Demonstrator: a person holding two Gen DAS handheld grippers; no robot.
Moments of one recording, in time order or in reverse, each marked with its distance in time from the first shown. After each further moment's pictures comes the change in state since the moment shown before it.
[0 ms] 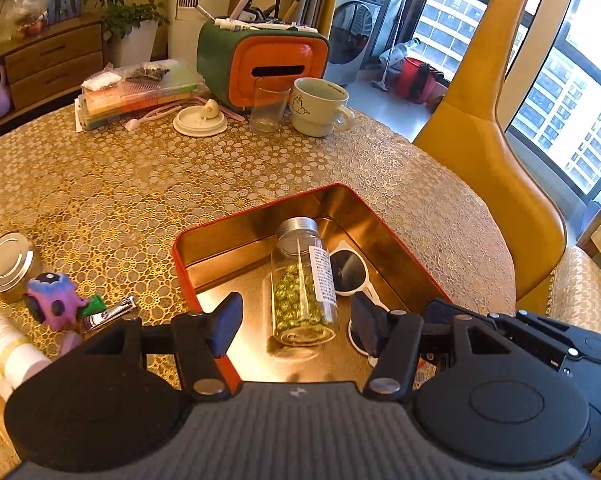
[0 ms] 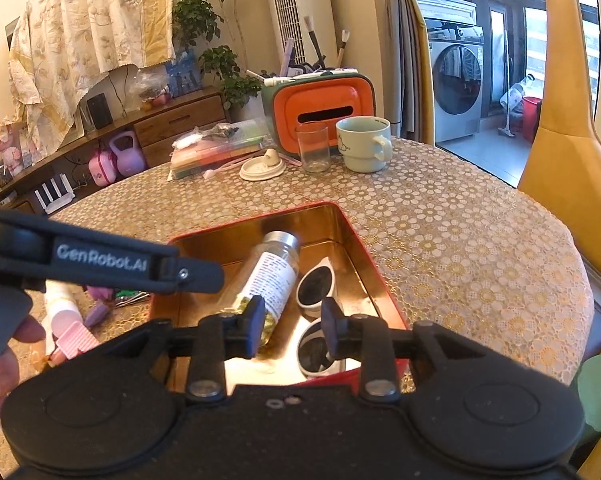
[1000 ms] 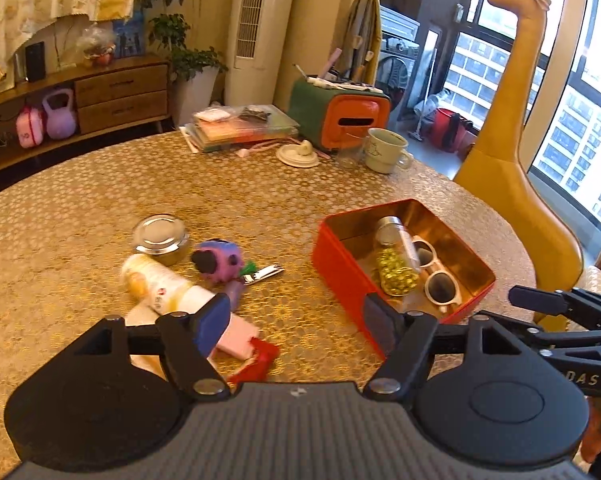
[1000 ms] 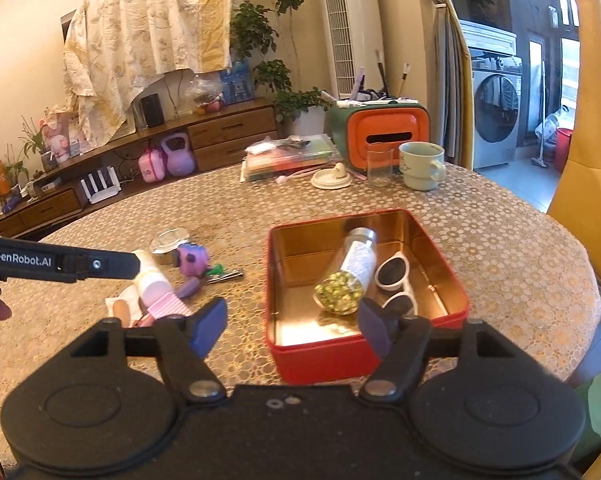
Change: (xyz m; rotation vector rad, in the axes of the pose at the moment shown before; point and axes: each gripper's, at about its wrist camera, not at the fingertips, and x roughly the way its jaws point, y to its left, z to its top) left arm -0.129 0.092 -0.078 -0.032 -0.172 0.112; right arm -0.063 0.067 -0.026 -0.092 -0.042 0.097
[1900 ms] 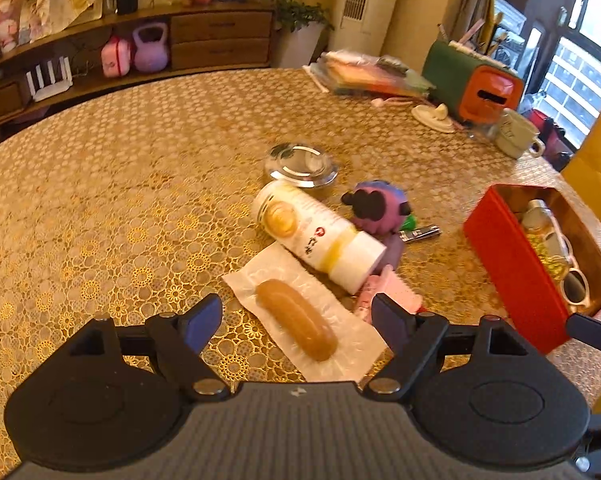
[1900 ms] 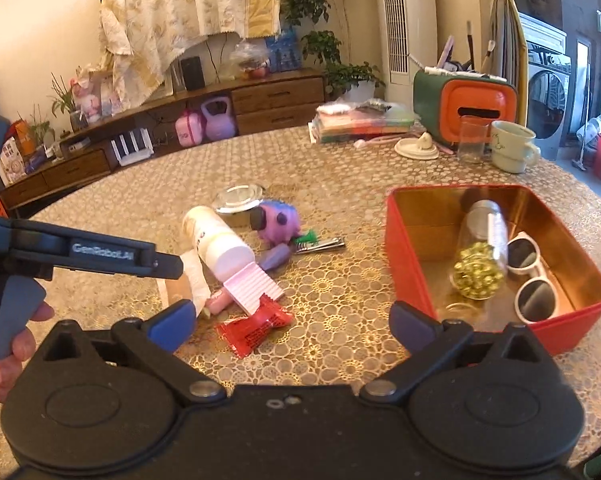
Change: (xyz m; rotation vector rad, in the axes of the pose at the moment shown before) left arm 0.057 0.100 -0.036 -0.194 0.120 0.213; right arm 0.080 0.094 -0.023 -0.075 0.077 0.053
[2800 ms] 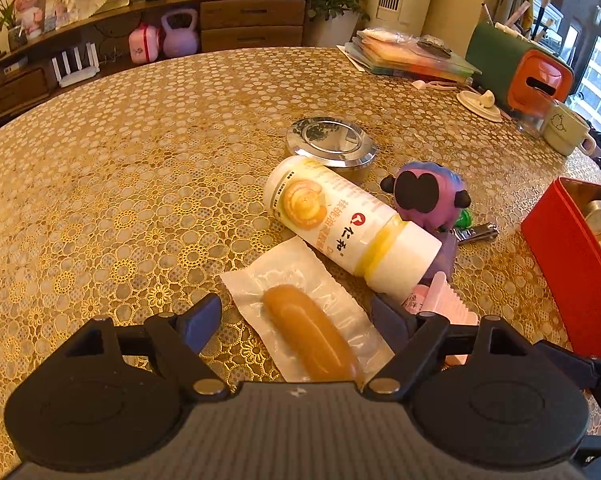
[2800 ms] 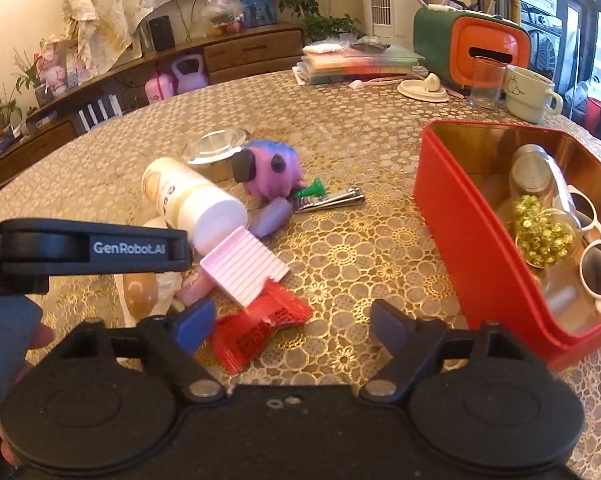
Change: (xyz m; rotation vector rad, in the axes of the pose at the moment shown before) left arm 0.055 -0.007 -0.004 -0.037 0.002 0.097; right arm 0.074 0.019 -0.009 0.029 0.127 -0.068
